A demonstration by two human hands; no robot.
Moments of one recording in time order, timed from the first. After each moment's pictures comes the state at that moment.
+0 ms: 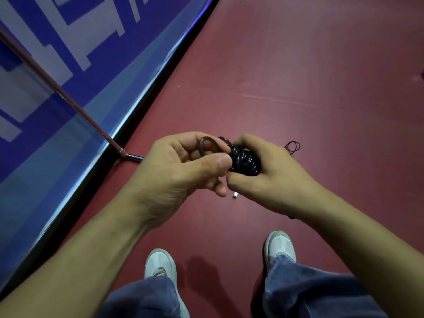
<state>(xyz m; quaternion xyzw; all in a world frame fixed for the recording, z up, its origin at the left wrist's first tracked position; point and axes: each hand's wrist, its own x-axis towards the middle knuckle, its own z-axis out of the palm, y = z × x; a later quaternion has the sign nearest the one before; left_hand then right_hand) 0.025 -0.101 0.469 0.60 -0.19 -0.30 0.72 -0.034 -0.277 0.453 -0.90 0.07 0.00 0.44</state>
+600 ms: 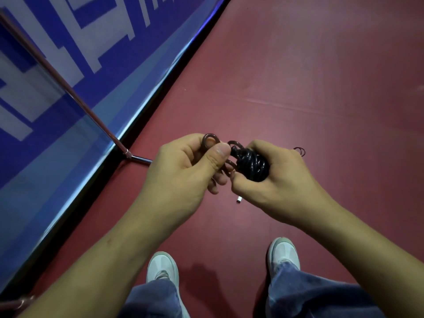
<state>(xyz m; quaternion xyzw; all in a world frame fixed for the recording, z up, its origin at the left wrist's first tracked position) 0.020 -0.097 0.467 0.71 -0.16 -0.16 0.67 -0.034 -0.263 0.454 -0.91 0.08 -0.08 0.41</state>
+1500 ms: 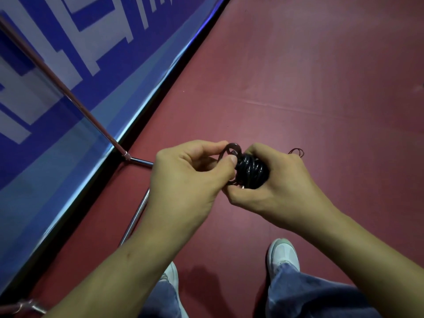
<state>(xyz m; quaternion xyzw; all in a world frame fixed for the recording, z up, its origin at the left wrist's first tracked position) 0.002 -0.115 0.475 0.74 -0.08 -0.08 0.67 -0.039 -0.265 0.452 -0.91 0.08 -0.09 0.41</state>
